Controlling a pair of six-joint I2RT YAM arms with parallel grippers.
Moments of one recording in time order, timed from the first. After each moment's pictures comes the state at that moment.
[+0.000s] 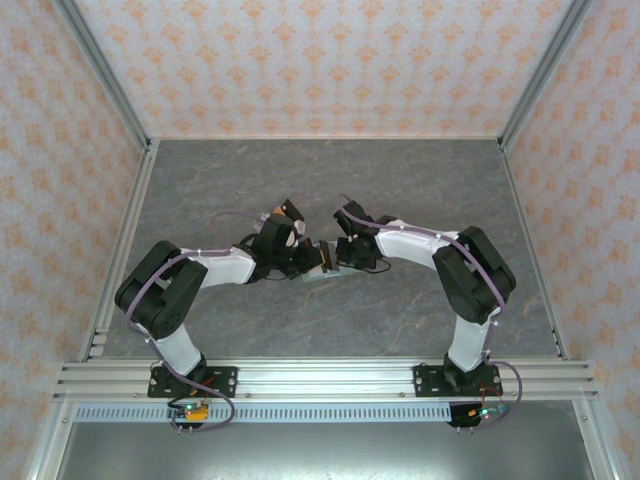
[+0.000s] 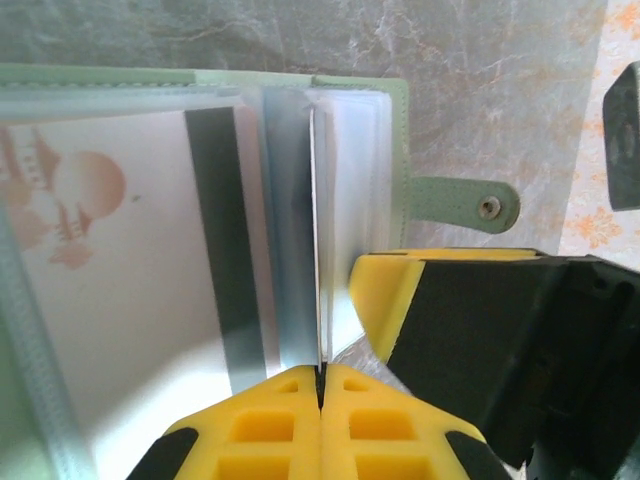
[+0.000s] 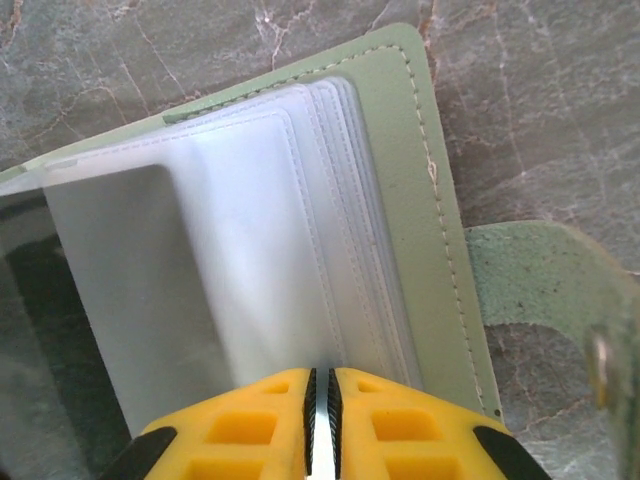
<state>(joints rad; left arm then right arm) -0.52 1.69 0.77 0.14 0.45 -0.99 0.65 1.83 1.12 -0.52 -0.07 0.76</state>
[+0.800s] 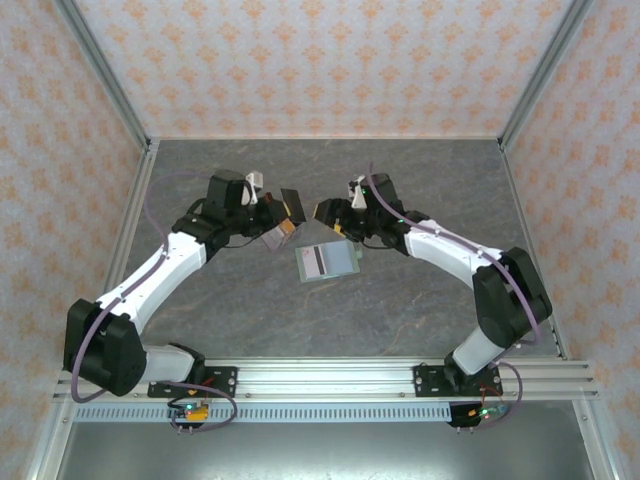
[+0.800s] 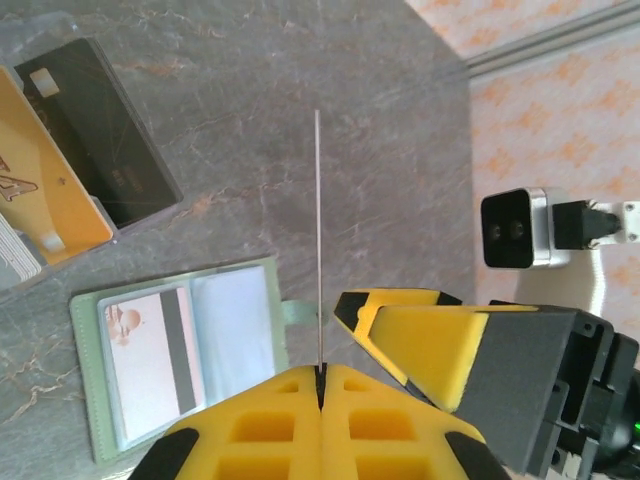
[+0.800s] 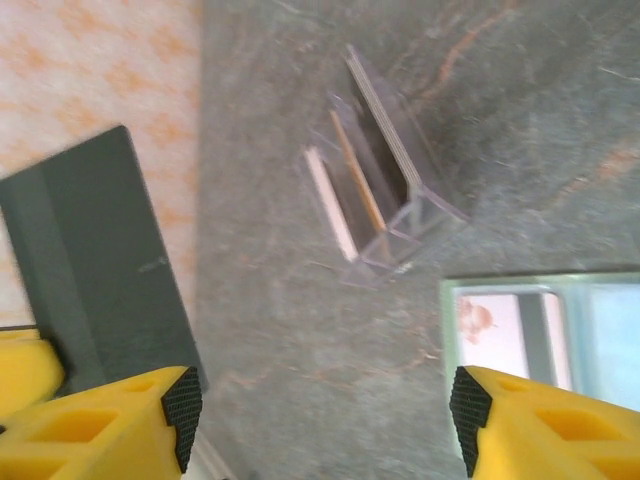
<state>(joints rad) -0.31 1.32 1.01 -0.33 0.42 -0.87 0.54 1.60 1.05 -0.04 -0.49 0.95</state>
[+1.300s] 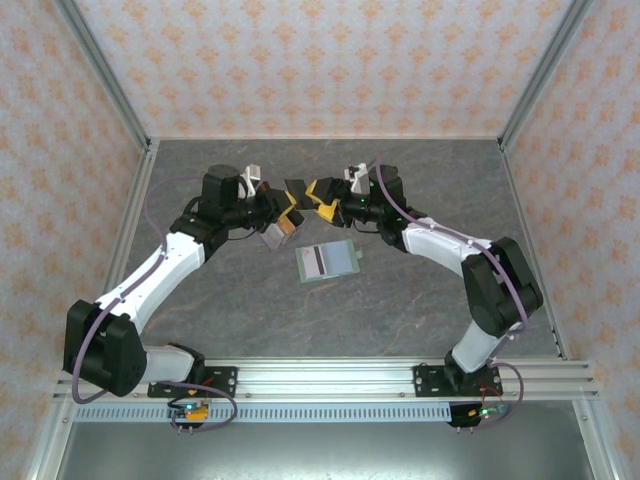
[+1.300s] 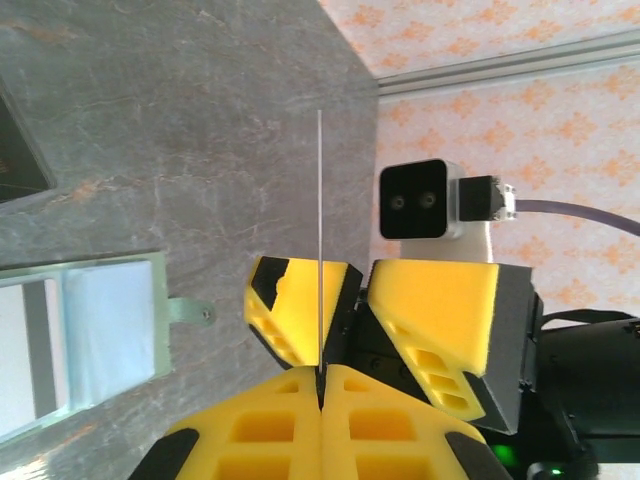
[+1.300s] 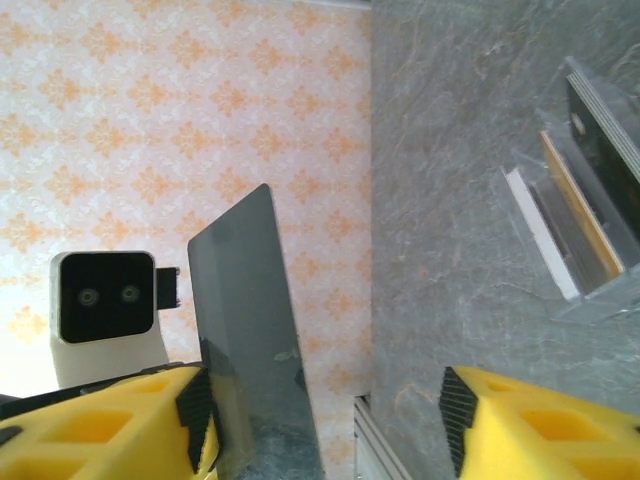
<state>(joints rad) -0.30 1.32 1.00 -0.18 0.53 -1.10 0.51 1.68 1.05 0.37 -0.69 1.29</state>
